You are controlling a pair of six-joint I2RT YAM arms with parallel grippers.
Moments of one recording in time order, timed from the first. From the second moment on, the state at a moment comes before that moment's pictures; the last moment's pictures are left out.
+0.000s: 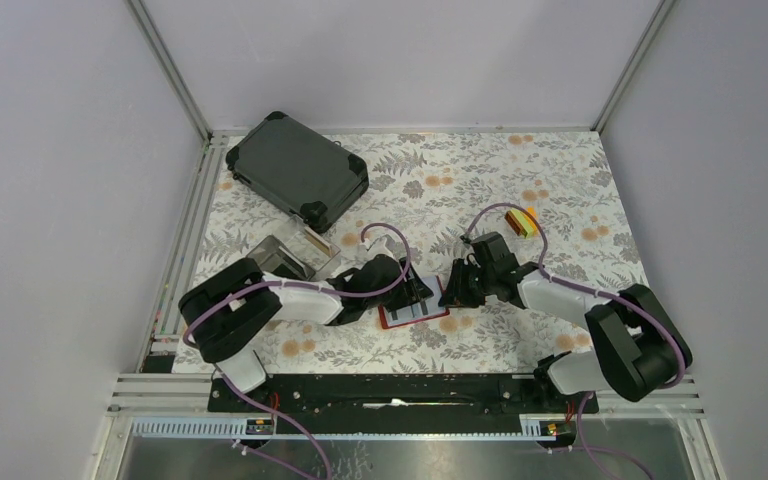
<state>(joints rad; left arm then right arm) -0.96 1.67 0.67 0.36 -0.05 -1.15 0.50 1.39 0.54 -0.14 -0.36 0.62</state>
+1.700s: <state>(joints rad) -0.83 1.24 0.35 0.23 0.05 -1.15 0.54 1.45 0.53 -0.04 -0.37 0.64</state>
